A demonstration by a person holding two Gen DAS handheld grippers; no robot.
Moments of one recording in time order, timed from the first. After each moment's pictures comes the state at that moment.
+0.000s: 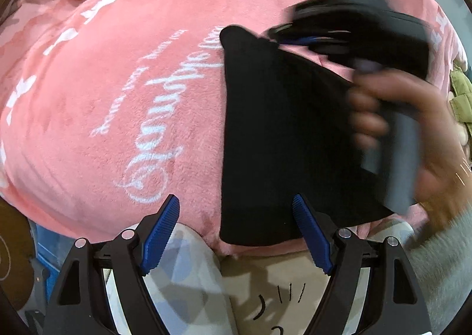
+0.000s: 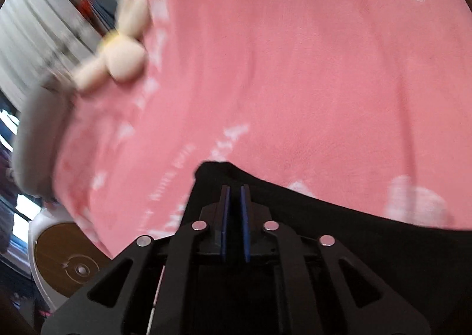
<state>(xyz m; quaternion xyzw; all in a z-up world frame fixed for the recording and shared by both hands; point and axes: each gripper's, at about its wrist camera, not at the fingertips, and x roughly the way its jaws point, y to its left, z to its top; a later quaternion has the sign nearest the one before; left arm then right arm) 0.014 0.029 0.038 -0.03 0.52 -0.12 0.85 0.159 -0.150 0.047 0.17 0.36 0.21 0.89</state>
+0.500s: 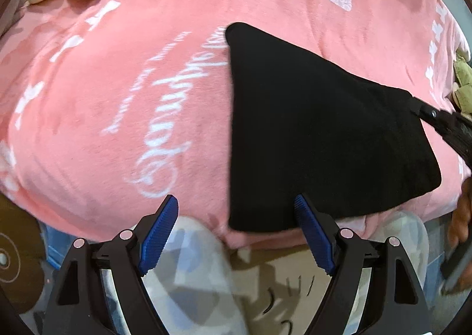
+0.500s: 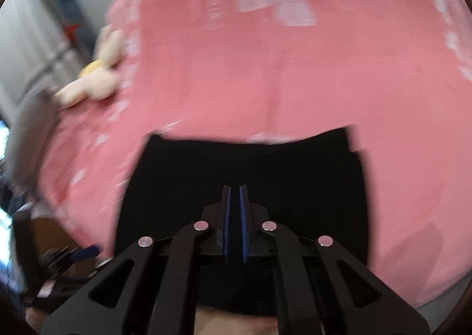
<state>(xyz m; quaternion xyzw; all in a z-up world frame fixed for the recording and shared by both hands) 0.001 0.035 0.043 0.00 0.51 -0.10 0.85 0.026 -0.228 0.043 0.17 0.34 0.13 0.92</state>
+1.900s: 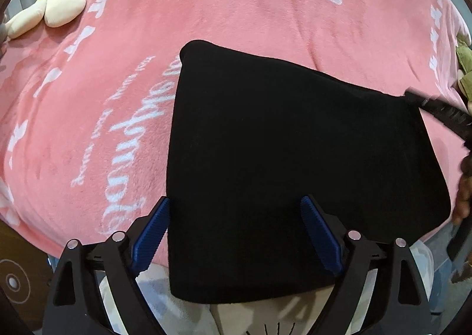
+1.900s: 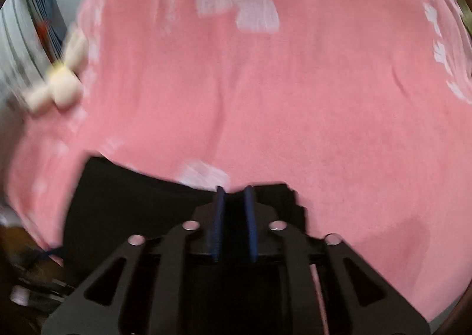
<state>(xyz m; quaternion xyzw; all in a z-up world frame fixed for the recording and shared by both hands) 0.048 -0.032 0.038 0.04 0.50 -0.10 0.86 0.096 -0.288 0.013 0.12 0.37 0.02 0.92</state>
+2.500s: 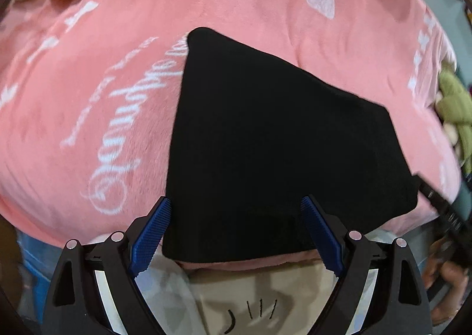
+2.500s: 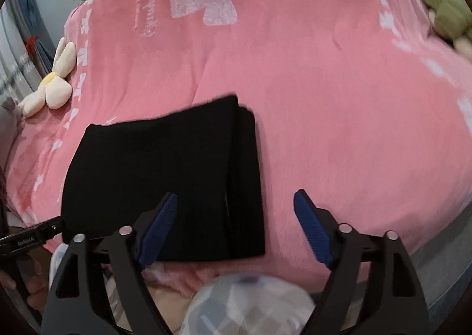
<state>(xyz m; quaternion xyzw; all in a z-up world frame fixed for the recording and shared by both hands) 0.021 0.005 0.036 -0.05 0.50 -0.15 0.85 -0.033 -0.298 -0.006 0.19 0.34 -0.02 0.92</state>
